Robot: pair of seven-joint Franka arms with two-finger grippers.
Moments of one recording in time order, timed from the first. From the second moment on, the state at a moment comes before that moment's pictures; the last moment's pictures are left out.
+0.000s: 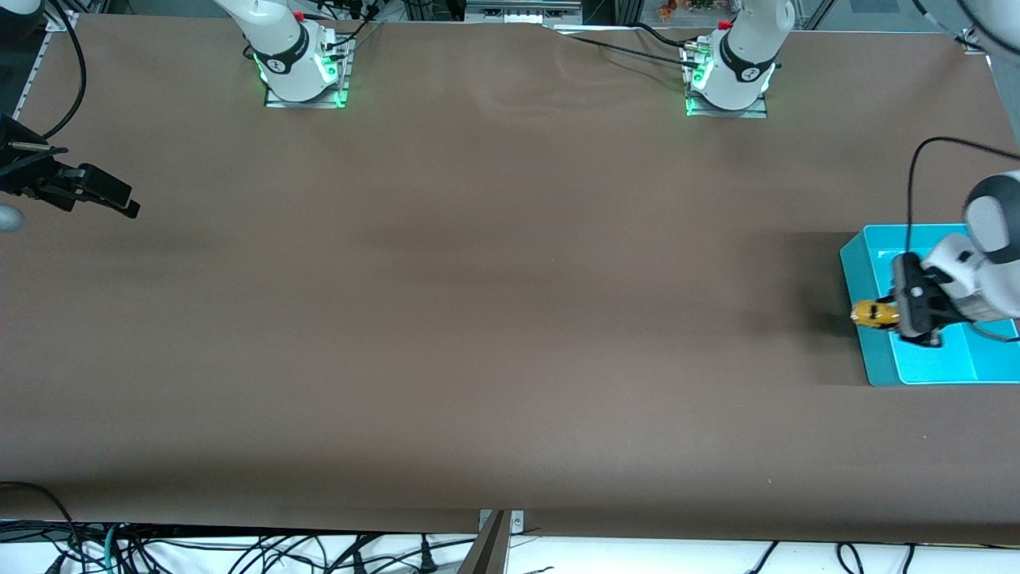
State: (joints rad) left arm 0.31 0.42 -0.05 -1.67 0.03 1.99 1.82; right arm -0.02 0.02 -0.02 -1.64 0.03 1.66 0.07
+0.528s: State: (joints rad) left arm 0.44 0.48 0.01 -1.68 0.03 2.01 1.97; right arm -0.01 0.02 -0.02 -1.64 0.03 1.65 0.07
